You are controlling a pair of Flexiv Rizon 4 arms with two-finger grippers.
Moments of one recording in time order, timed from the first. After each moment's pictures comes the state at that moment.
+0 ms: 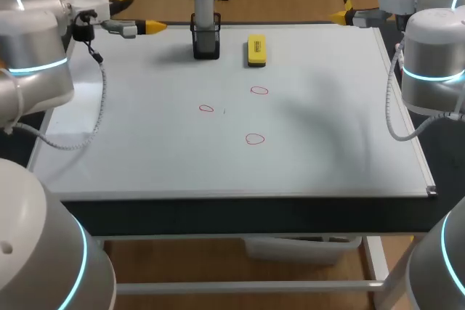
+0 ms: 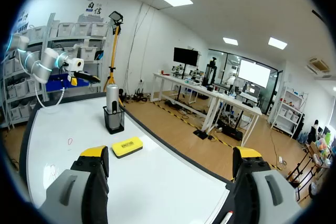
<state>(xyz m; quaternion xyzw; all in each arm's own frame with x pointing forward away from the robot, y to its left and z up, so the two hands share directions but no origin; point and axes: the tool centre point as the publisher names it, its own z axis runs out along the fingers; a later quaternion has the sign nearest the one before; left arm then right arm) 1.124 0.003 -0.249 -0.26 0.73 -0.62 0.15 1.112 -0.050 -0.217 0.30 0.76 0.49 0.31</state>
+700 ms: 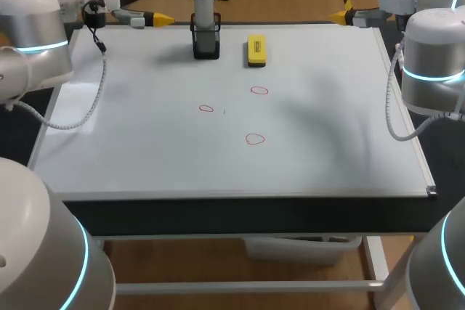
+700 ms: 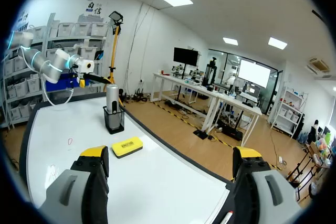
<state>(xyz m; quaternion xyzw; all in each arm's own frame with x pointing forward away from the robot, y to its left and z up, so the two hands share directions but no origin) 1.162 -0.028 -0.251 -0.18 0.73 -0.64 0.11 1.112 -0.050 -0.217 0.30 0.76 0.49 0.31</state>
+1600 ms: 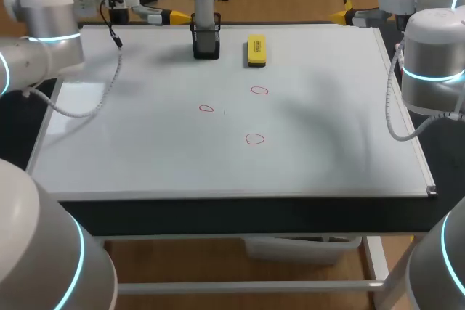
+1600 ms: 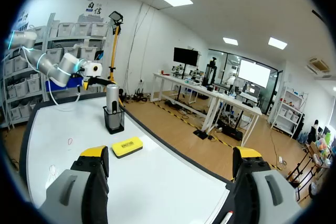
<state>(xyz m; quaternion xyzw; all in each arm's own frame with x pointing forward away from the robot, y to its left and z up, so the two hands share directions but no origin) 1.167 -0.088 -0.250 -0.11 0.72 -0.69 0.04 1.112 -0.050 -0.217 0.30 0.76 0.49 0.31</state>
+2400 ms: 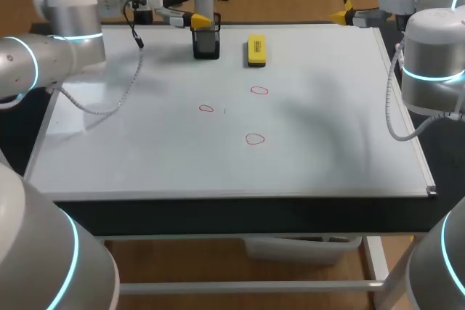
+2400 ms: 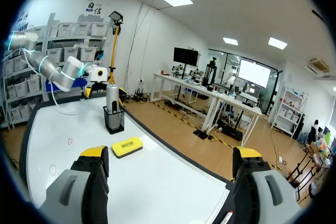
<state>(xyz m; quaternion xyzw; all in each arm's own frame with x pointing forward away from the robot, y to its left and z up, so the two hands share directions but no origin) 1.171 -0.142 -0.261 -0.08 0.71 -0.70 0.01 1.112 -0.050 -0.217 0.30 0.76 0.49 0.31</state>
